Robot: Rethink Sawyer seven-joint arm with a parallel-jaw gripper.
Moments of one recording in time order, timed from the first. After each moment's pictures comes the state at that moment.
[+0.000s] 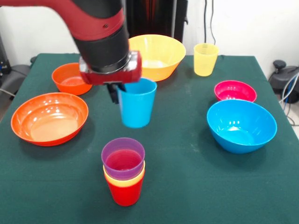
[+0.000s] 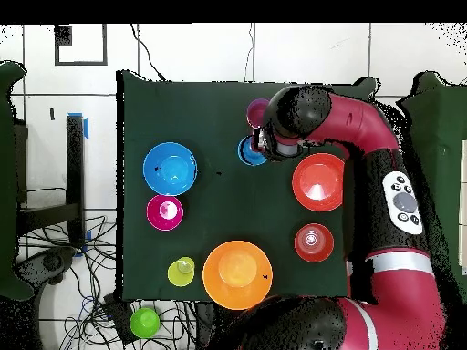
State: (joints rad) arm -0.54 -0.46 0.35 1.17 -0.26 1.18 1.65
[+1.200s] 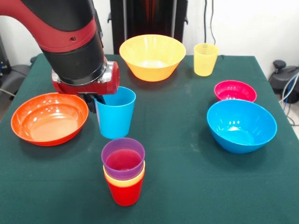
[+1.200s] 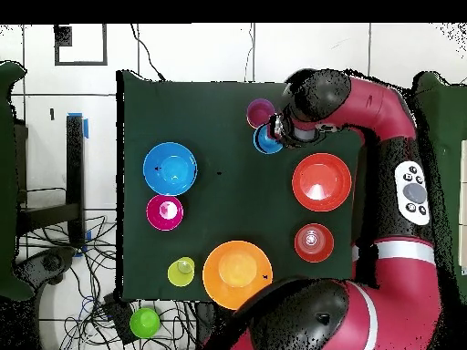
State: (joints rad) arm -0.55 -0.39 0.37 0.98 -0.31 1.30 1.65
